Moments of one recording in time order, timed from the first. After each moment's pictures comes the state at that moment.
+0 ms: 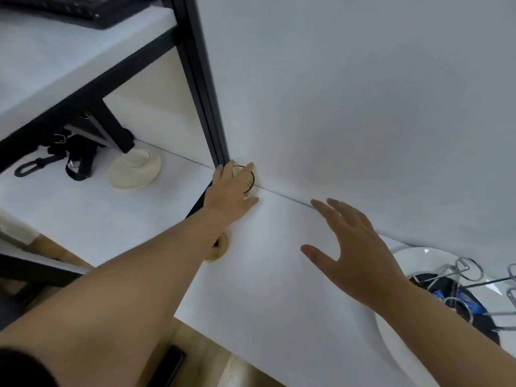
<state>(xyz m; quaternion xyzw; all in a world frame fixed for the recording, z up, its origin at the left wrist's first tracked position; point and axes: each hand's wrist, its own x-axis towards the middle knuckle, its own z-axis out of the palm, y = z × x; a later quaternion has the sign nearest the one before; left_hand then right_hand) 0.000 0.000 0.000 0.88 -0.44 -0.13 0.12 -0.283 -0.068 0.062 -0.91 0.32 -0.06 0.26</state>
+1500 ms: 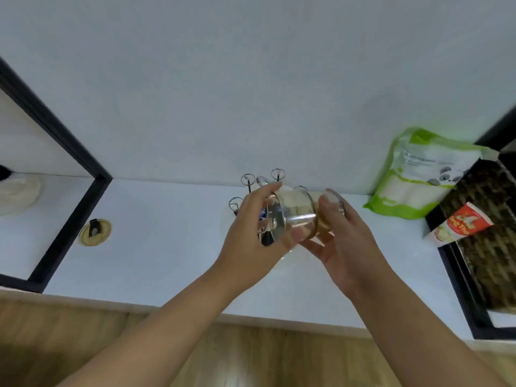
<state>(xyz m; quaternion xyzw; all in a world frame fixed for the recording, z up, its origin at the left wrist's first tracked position) -0.459 0.031 0.113 0.60 -0.54 -0.32 0.49 -0.624 -0.039 0.121 -0.32 0.41 -0.41 0.75</state>
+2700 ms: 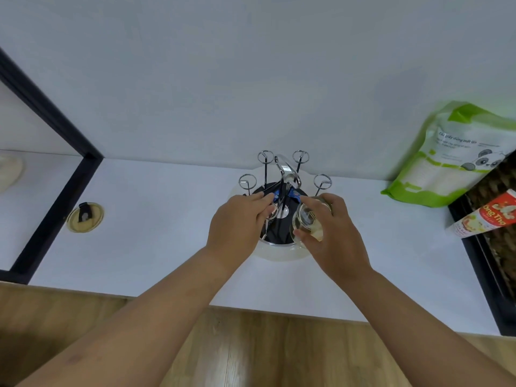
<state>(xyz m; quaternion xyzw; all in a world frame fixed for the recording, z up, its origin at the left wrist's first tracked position) -0.395 0.003 0.031 0.75 -0.61 -0.13 0.23 -0.602 -0.055 0.007 -0.82 0.47 -0.25 0.23</state>
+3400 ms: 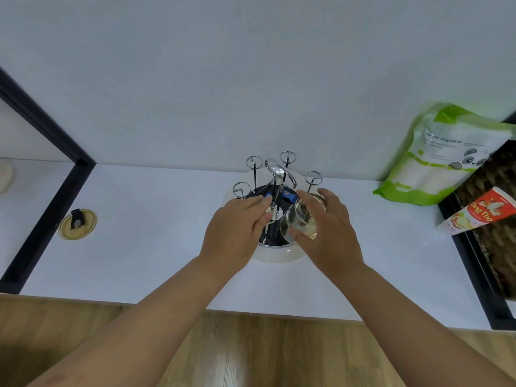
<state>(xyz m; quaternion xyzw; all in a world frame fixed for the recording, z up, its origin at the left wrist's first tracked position) -0.402 0.013 0.038 0.71 -0.65 -0.09 0.25 -0.599 -0.061 0.006 -0.81 0.50 -0.23 0.21</state>
